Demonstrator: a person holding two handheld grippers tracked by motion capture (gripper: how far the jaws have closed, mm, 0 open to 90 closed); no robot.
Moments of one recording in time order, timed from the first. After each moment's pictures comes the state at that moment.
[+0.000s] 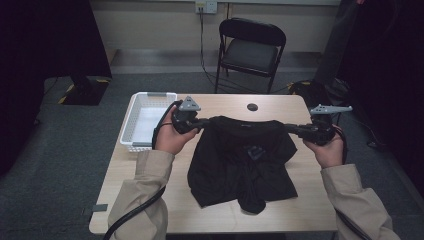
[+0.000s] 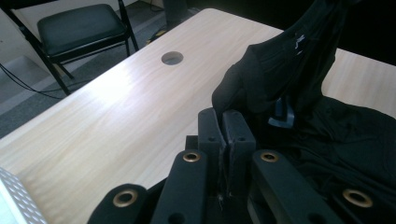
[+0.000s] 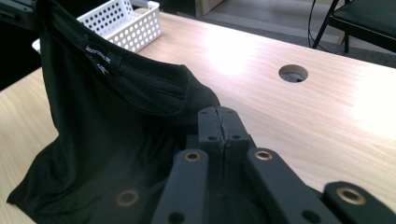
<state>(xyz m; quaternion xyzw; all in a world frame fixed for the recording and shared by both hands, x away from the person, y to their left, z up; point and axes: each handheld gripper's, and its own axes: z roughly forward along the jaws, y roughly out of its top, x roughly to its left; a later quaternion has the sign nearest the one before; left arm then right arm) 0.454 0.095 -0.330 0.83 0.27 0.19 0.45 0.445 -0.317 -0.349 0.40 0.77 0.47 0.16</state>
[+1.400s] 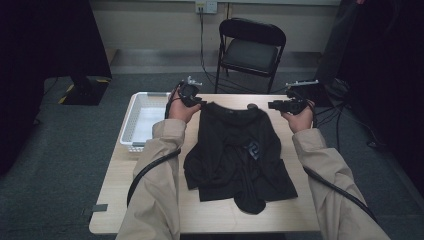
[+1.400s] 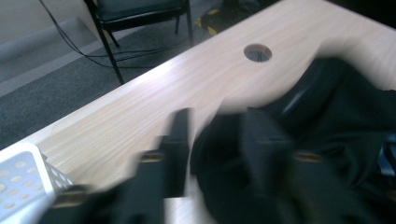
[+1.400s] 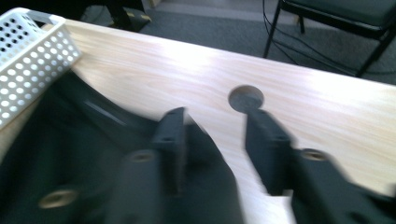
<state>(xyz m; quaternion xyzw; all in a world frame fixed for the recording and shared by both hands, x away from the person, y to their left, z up) 0.571 0.092 -0.360 0.80 0.38 0.22 0.40 0.574 -0.281 -0.368 0.48 0.75 0.42 0.18</state>
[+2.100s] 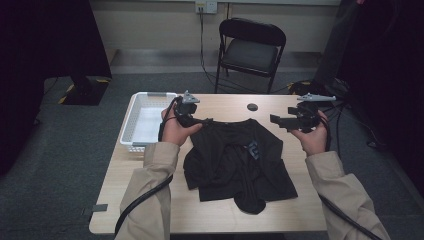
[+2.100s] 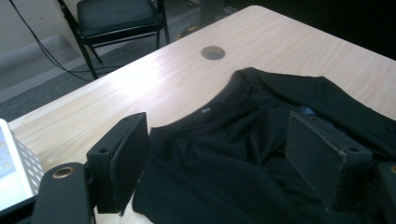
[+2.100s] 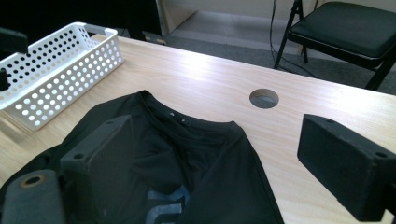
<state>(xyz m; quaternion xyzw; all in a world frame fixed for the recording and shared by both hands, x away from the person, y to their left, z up) 0.488 0.096 -0.360 0.80 0.34 0.21 0.44 0.484 -0.288 -0.352 0.45 0.73 0.47 0.21</state>
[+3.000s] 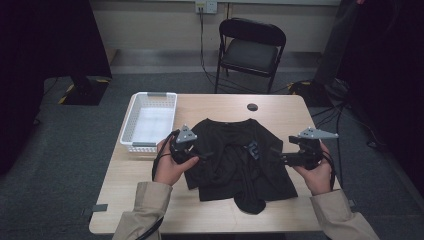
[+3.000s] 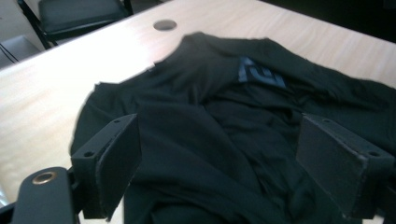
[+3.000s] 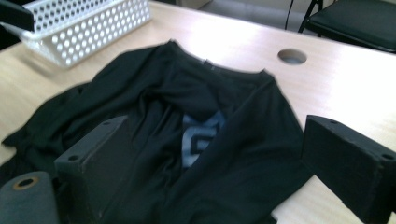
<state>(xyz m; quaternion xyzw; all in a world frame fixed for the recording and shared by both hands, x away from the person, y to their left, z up) 0.410 0.102 -0.410 0.81 0.30 0.18 0.46 0.405 -0.287 -0.399 0.41 0.76 0.46 0.22</state>
